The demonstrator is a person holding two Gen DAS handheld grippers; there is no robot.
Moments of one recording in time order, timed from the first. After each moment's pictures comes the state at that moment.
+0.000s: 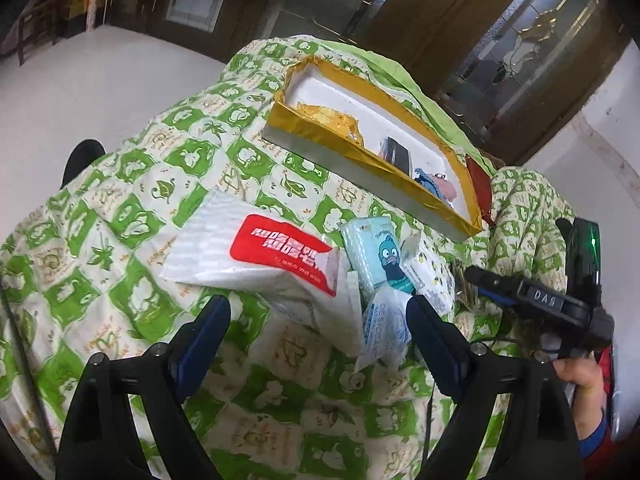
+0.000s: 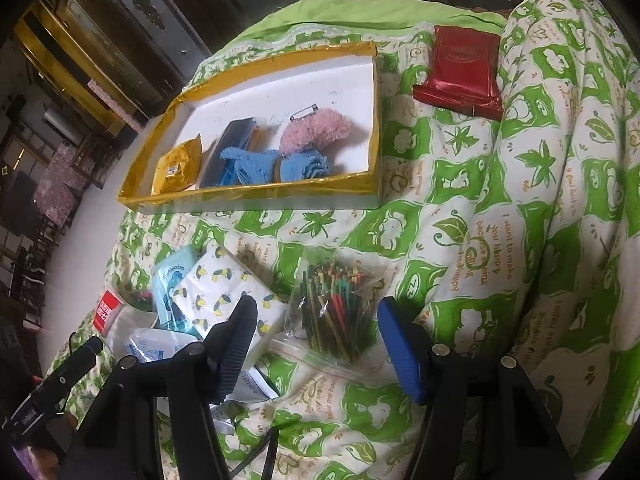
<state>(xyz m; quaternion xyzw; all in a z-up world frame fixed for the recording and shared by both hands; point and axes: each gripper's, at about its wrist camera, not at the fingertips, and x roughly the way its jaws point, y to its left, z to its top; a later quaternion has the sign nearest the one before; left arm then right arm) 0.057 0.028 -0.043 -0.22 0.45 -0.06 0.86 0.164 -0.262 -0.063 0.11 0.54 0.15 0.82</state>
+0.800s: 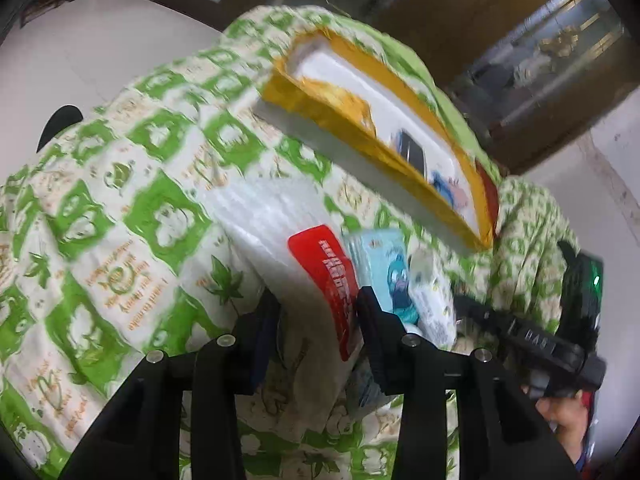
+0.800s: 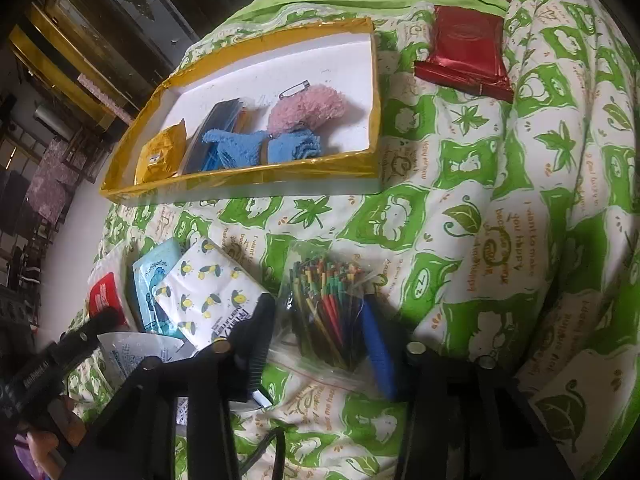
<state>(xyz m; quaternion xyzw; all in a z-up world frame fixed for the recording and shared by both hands) 0.095 0.025 -0.074 -0.26 0.48 -0.07 0.84 0.173 -0.255 -0.079 0.11 0.56 0.14 0.81</state>
